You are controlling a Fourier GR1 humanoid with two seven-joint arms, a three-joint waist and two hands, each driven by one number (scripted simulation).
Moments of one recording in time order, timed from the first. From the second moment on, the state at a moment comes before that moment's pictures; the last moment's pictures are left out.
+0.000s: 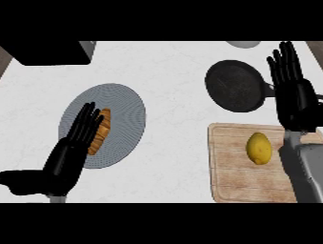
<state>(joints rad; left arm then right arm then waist) 0.01 0.29 -0.34 -1.68 0.40 0.17 -0.10 -0.36 -0.23 0.00 -1.47 -0.21 -0.18 -0.07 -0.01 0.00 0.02</state>
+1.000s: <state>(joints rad) -0.16 0.44 -0.12 -1.50 0.29 0.28 0.01 0.26 -0.63 -0.19 -1.59 -0.05 0.00 -0.45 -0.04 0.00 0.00</state>
